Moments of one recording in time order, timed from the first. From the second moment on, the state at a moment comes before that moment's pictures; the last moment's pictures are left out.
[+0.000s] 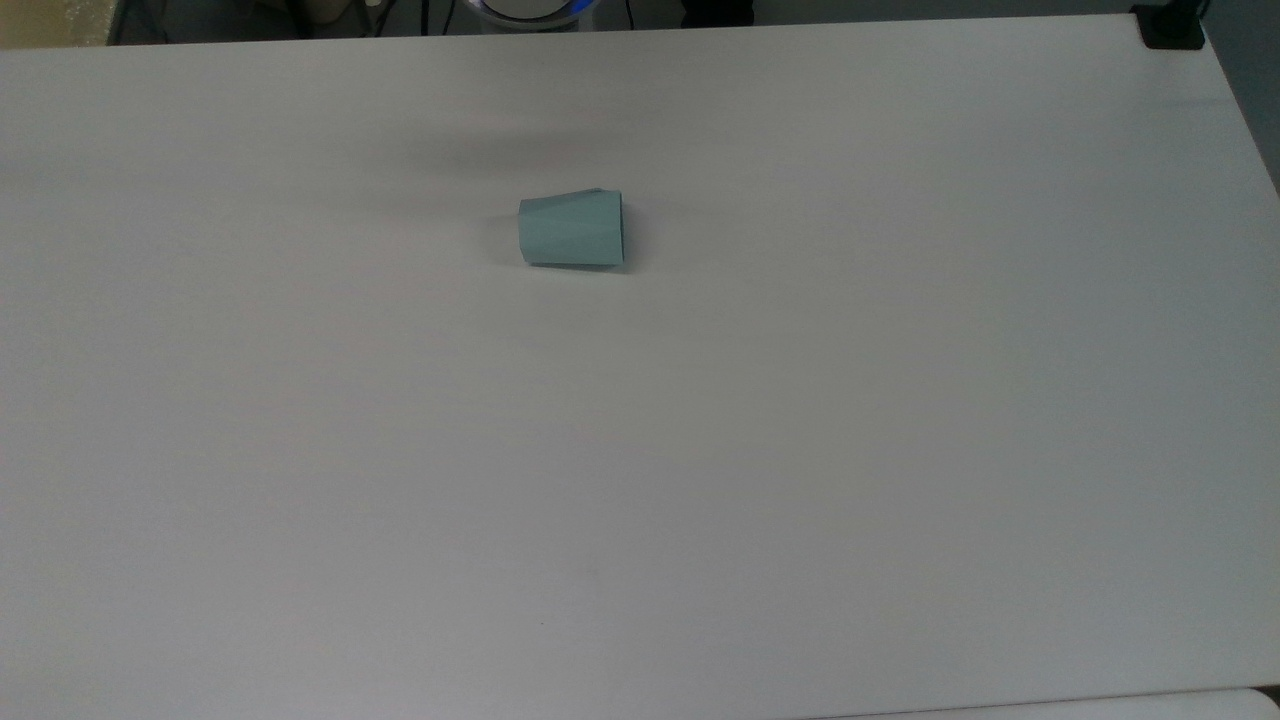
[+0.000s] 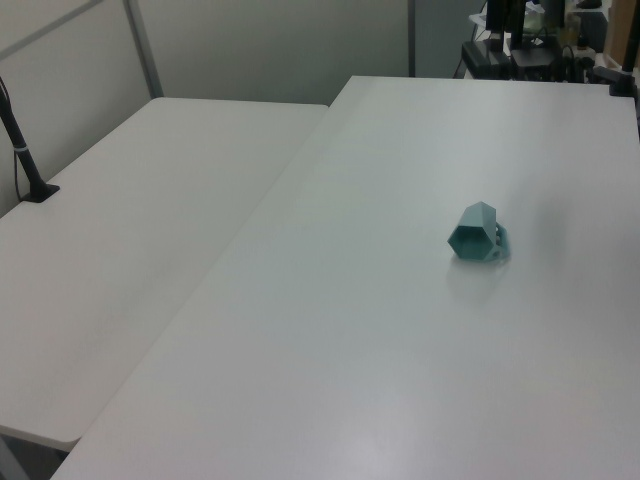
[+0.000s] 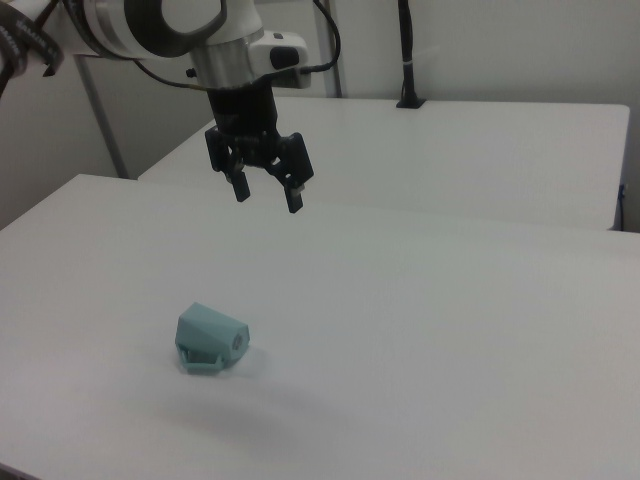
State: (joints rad) arm 0.11 -0.06 -0.13 -1.65 -0.06 1.59 -0.02
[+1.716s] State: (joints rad) arm 0.29 -0.08 0.01 -1.66 -0.22 1.59 0.29
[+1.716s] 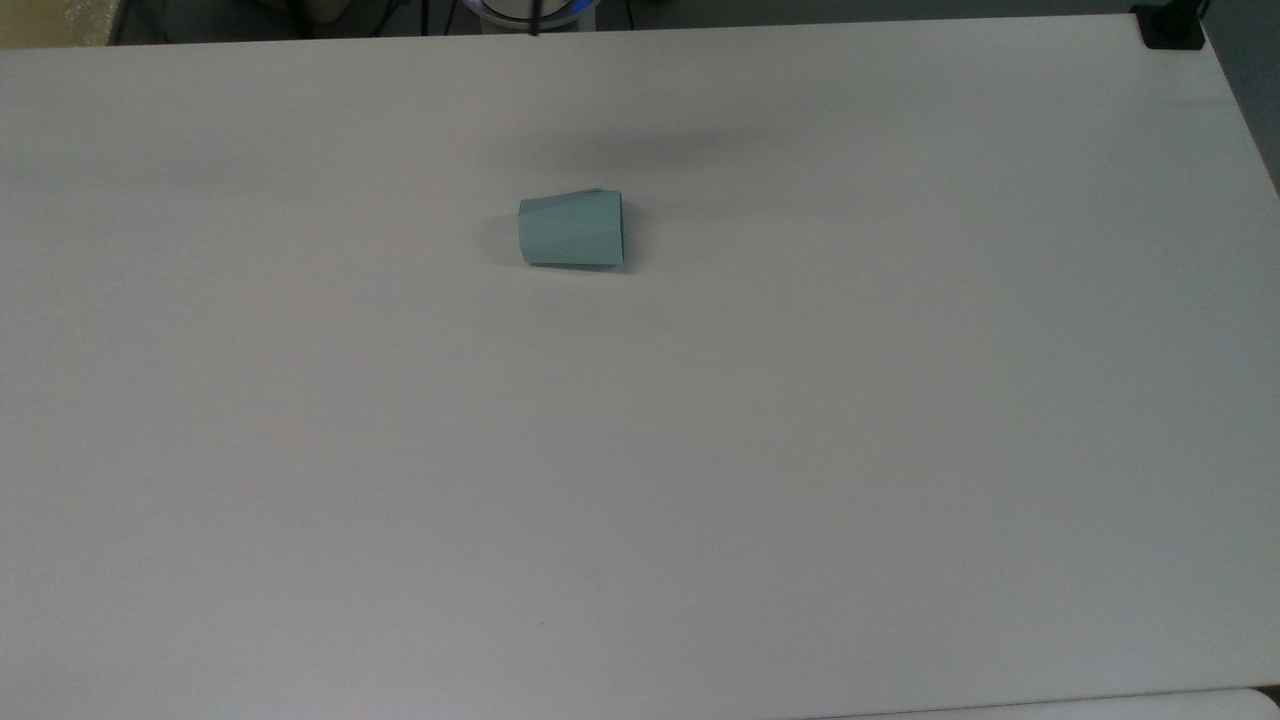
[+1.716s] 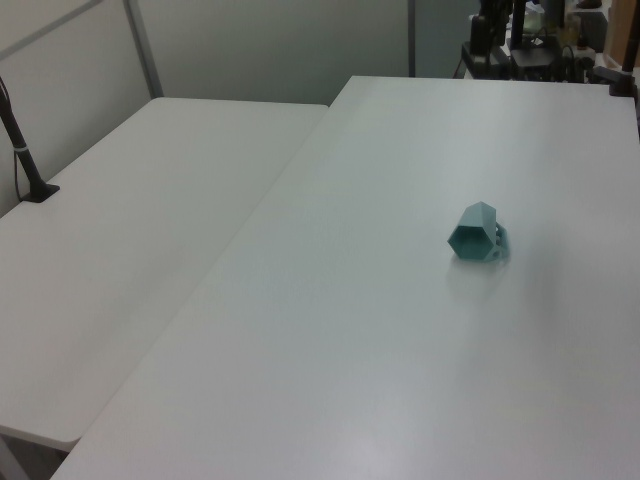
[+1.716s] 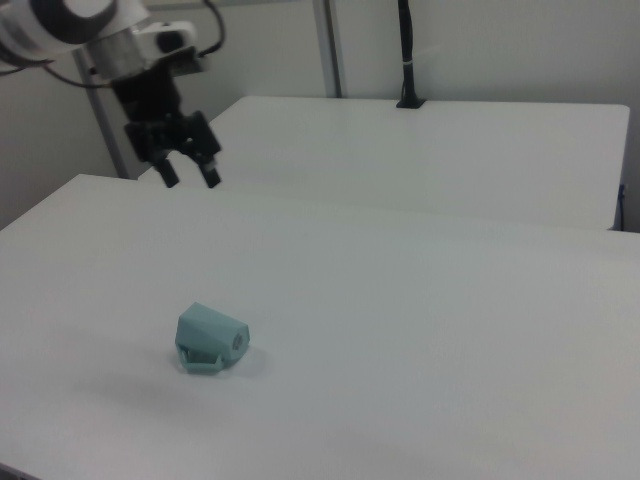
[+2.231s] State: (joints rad) arm 0.55 0.03 0.10 -1.68 -0.51 1.59 0.59
